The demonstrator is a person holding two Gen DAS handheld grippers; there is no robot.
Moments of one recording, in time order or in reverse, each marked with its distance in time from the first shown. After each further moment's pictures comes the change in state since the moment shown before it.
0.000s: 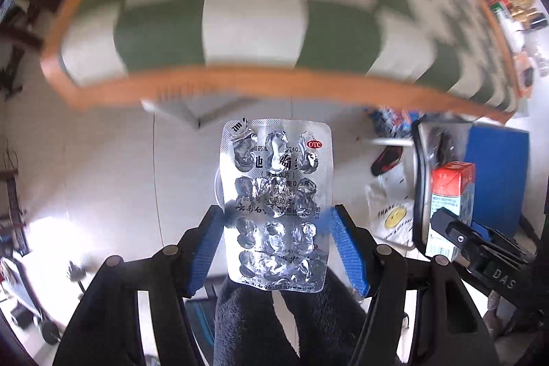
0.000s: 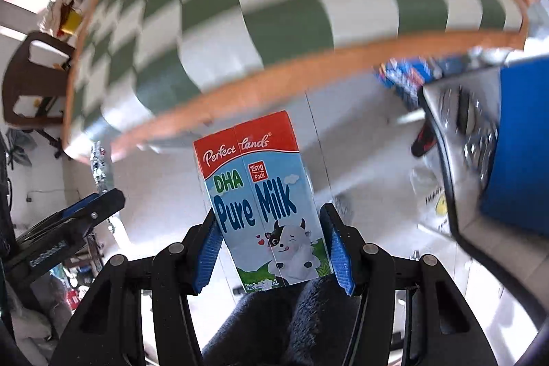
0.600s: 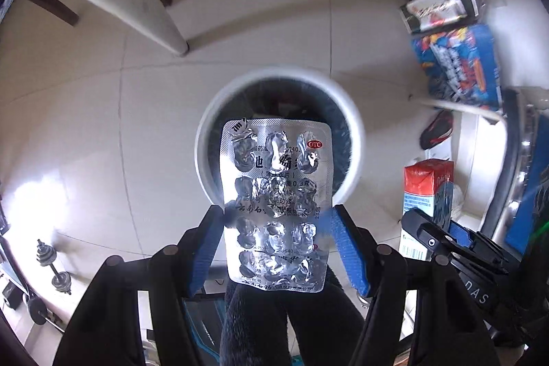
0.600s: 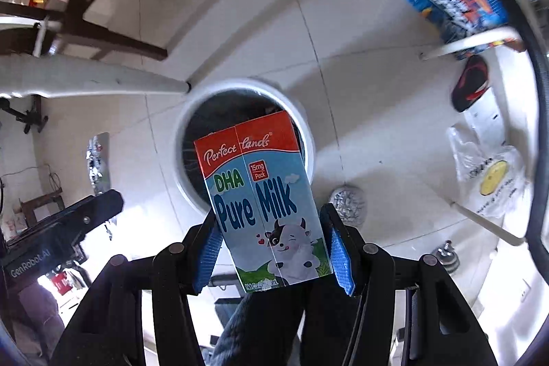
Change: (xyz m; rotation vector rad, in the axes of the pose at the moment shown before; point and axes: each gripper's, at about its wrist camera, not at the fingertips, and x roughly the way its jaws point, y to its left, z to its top) left arm 0.285 0.049 -0.011 -0.067 0.206 0.005; right arm 0.329 -0.048 -0.035 0.005 0.214 -0.018
